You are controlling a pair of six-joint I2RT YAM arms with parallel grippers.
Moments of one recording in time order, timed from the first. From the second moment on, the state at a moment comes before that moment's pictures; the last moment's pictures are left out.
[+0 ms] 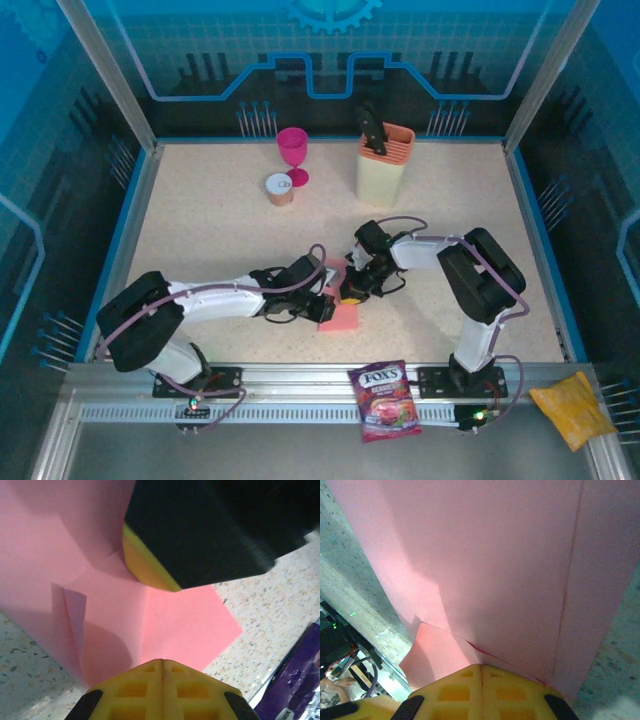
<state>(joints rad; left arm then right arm) -0.89 1.50 0.72 -0.22 0.25 -0.59 0.57 1.82 0.93 -0.50 -0.67 0.60</state>
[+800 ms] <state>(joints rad) -0.90 1.42 0.67 -0.28 0.22 -0.59 0.57 1.83 0.93 -0.50 -0.67 0.60</state>
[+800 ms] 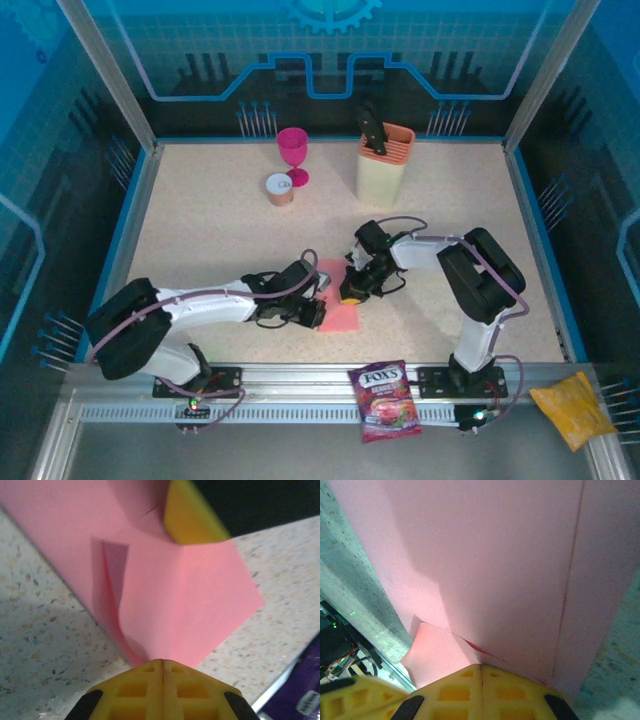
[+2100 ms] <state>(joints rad) -0.93 1.55 0.64 -0.14 0.23 -0.60 0.61 1.68 0.92 -0.53 -0.63 0.59</state>
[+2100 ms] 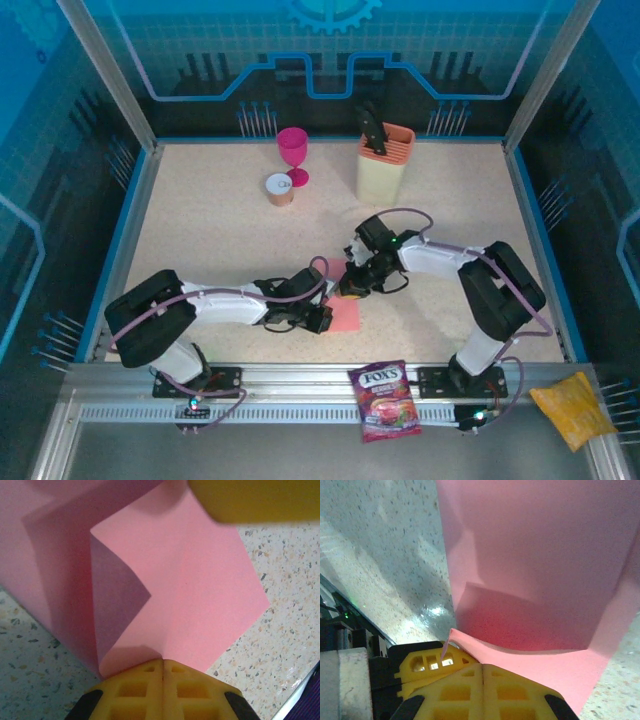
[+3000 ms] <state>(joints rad) -0.93 1.57 0.64 -0.08 0.24 -0.63 0.59 1.80 0.91 -0.50 -0.67 0.62</state>
